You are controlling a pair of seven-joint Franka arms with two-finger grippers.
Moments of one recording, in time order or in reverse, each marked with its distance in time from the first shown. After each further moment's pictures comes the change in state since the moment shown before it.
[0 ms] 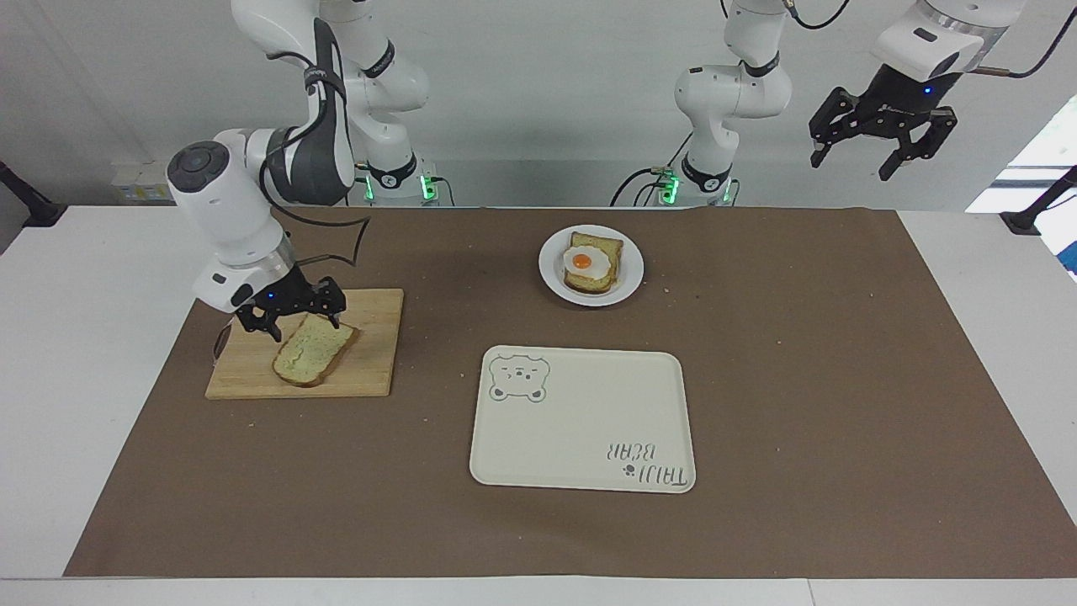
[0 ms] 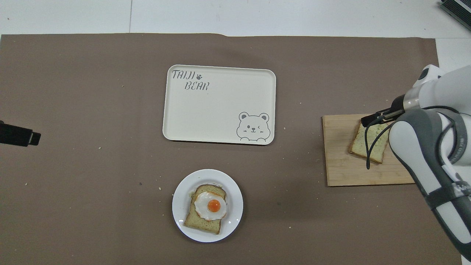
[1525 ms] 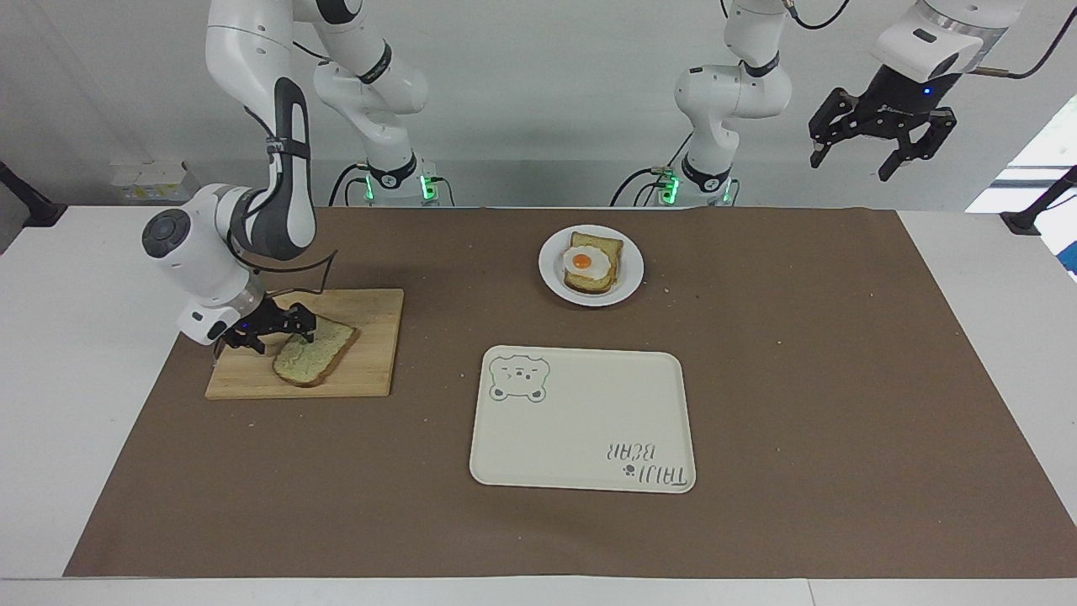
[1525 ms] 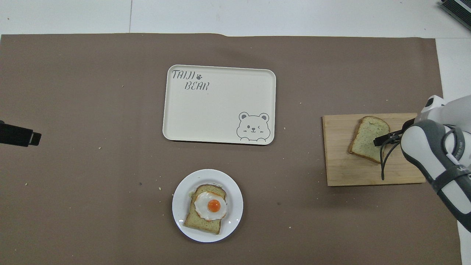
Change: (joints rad) left arm 0.000 0.000 0.000 -0.002 -0.001 0.000 0.000; right arm -0.174 0.092 -0.005 -0.135 0.061 0.098 -0.156
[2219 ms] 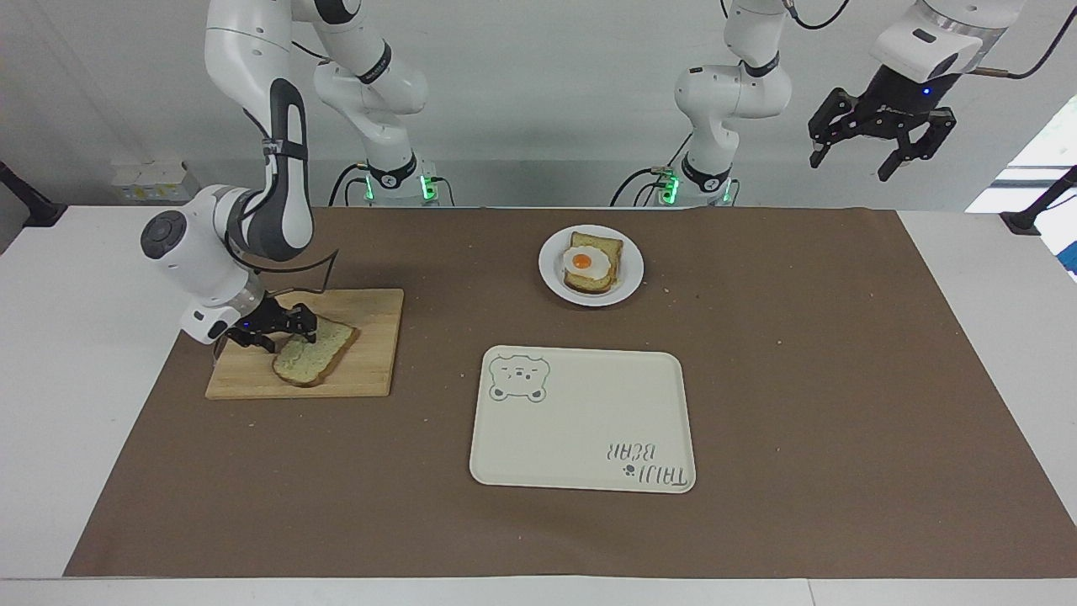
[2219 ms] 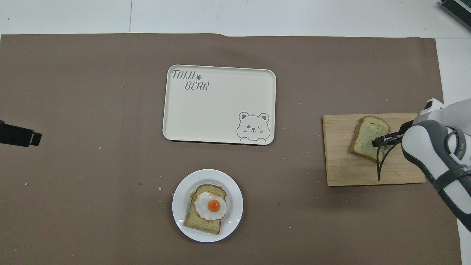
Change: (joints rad) left arm 0.000 0.000 -0.001 0.000 0.000 0.000 0.000; right arm -0.001 -0.012 0.010 -0.020 0.077 -0.006 -0.001
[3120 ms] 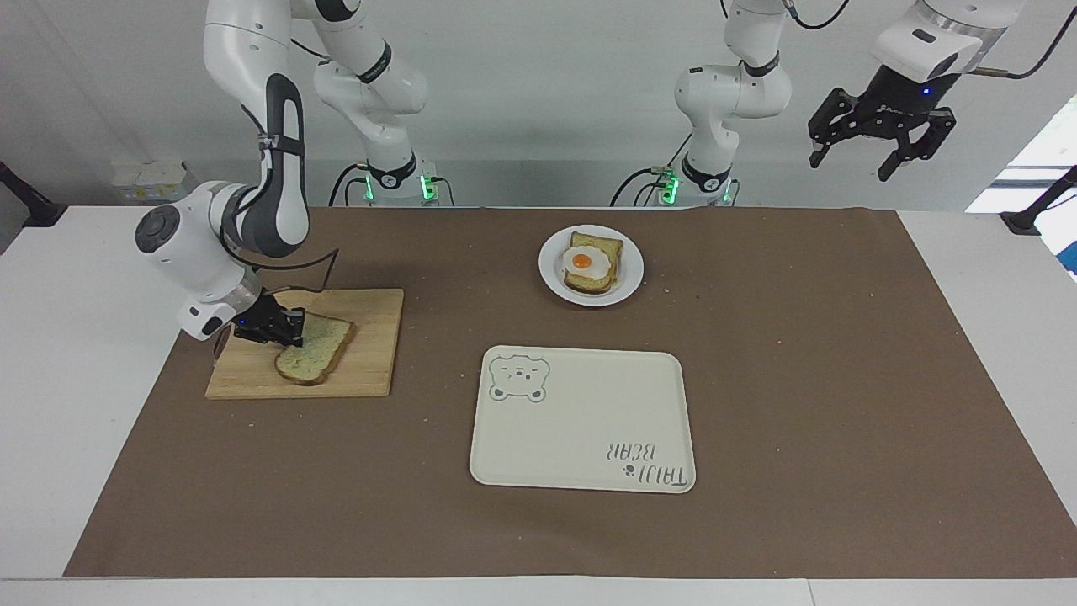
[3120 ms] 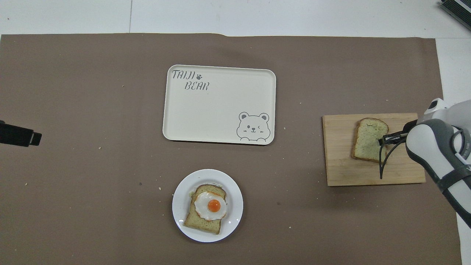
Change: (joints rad) left arm 0.000 0.000 0.000 0.000 0.000 0.000 0.000; right arm -0.004 -0.003 -0.008 0.021 0.002 -0.034 0.021
